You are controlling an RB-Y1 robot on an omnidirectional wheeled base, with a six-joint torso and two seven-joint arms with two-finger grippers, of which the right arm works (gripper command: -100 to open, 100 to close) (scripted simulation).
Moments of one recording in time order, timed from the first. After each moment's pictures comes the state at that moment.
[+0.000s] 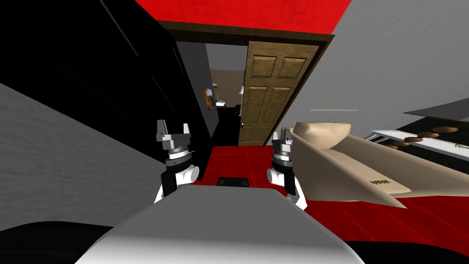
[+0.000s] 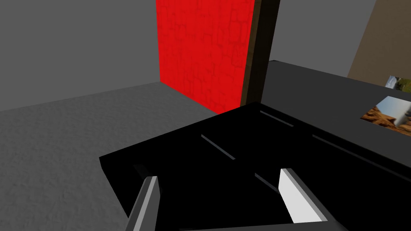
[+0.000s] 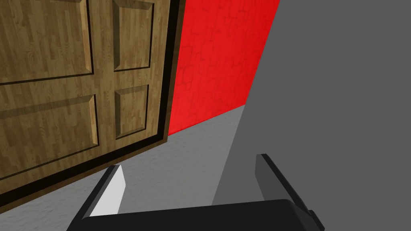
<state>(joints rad) 0.43 -0.04 -0.07 -2.22 0.00 -0.49 -0.02</state>
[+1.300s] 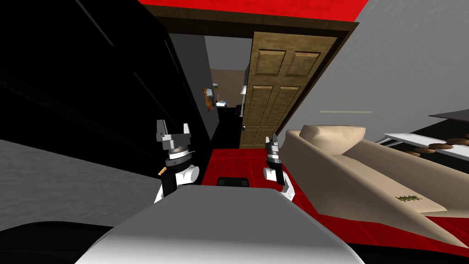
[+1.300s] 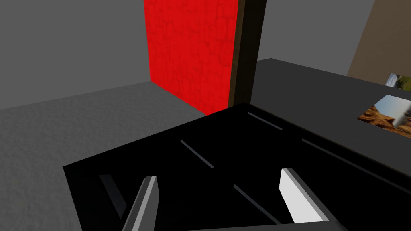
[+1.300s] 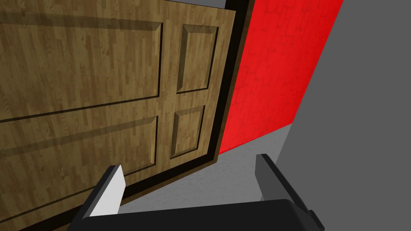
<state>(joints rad) 0.32 -0.08 -0.07 -1.92 0.03 -0.56 -0.06</state>
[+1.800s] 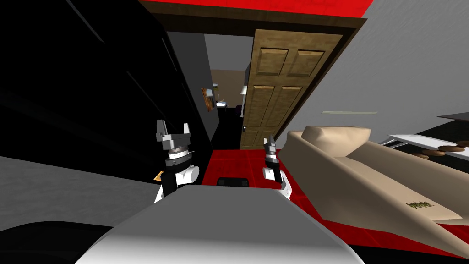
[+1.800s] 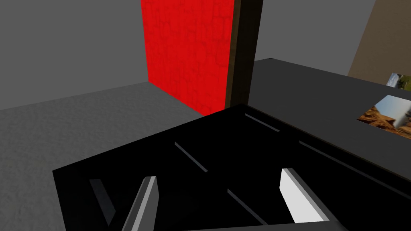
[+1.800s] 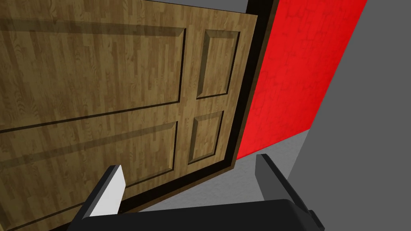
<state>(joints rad) 0.28 -0.09 -0.08 -1.81 0.04 -0.58 -0.08</state>
